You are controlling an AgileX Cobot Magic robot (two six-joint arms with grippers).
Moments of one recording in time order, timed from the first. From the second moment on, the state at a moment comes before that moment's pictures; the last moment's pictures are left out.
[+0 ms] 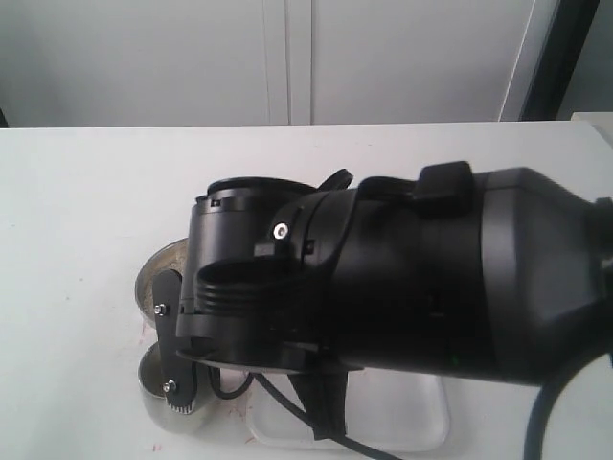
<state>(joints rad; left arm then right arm) 0.03 0.00 0.01 0.02 0.03 0.16 1.05 1.68 -1.21 -0.68 1.11 -0.25</state>
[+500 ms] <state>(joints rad) 0.03 0.00 0.01 0.02 0.03 0.16 1.05 1.69 -1.21 -0.71 1.08 -0.30</state>
